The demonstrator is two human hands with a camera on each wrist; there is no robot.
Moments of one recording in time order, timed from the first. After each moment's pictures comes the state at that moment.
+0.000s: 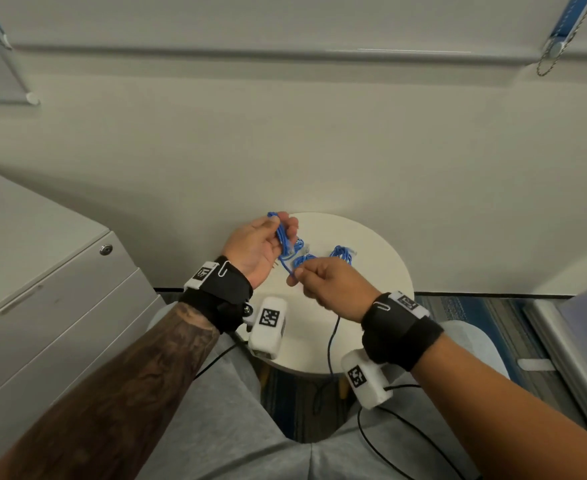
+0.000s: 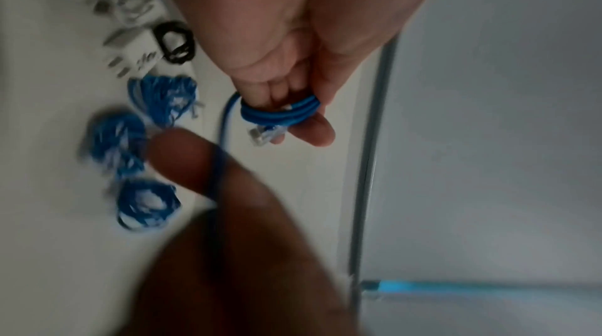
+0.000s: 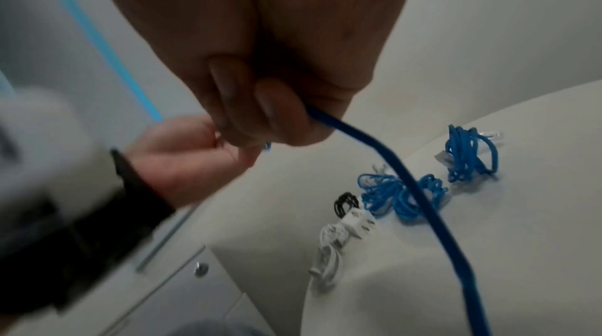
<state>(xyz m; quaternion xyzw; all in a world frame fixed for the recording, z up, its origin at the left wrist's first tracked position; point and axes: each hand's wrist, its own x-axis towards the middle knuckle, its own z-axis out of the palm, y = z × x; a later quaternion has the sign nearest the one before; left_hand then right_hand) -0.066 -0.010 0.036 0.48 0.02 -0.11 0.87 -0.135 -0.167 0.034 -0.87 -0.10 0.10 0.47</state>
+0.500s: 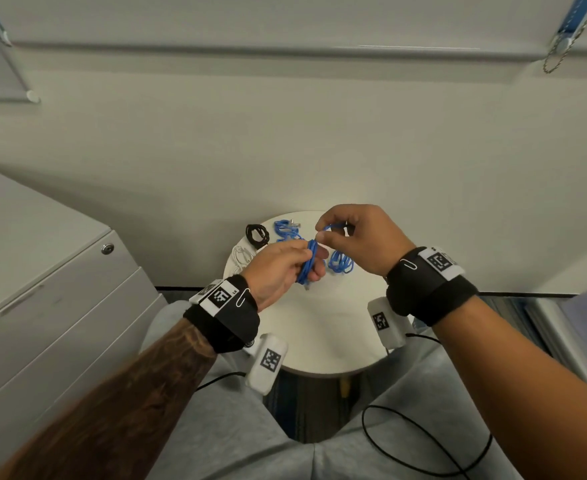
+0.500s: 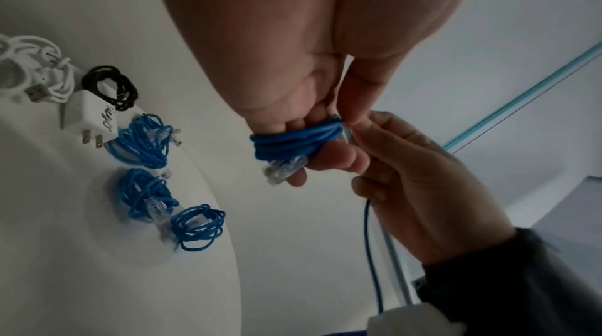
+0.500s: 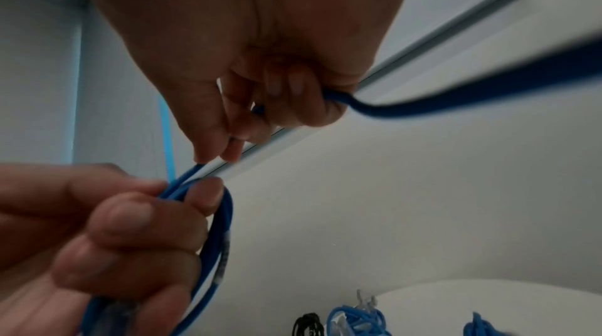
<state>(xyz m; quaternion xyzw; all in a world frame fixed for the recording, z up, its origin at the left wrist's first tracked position) -0.100 -0.020 0.032 0.61 -0.11 -0.22 0.75 -0.096 -0.205 0.072 -0.91 -0.14 -0.08 0.38</state>
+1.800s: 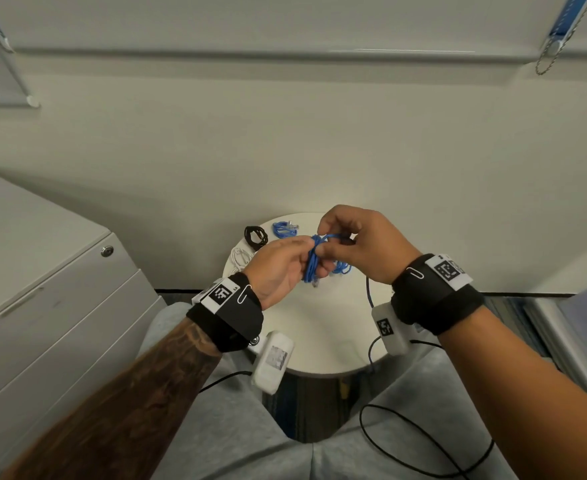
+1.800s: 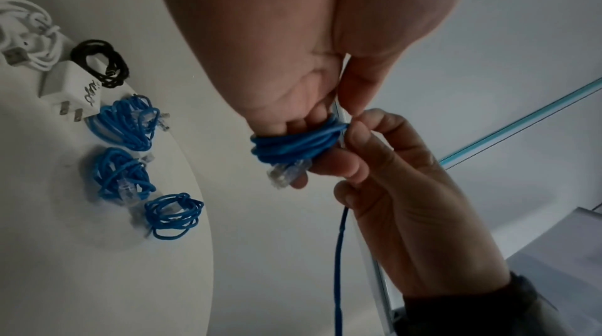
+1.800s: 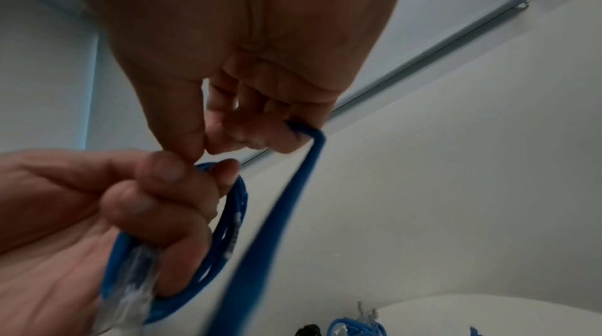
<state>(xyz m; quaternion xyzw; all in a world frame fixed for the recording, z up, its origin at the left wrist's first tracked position) -0.102 -0.029 0.041 0.55 -0.10 -0.24 0.79 -0.114 -0.210 0.079 -0.87 -0.20 -0.04 0.45</state>
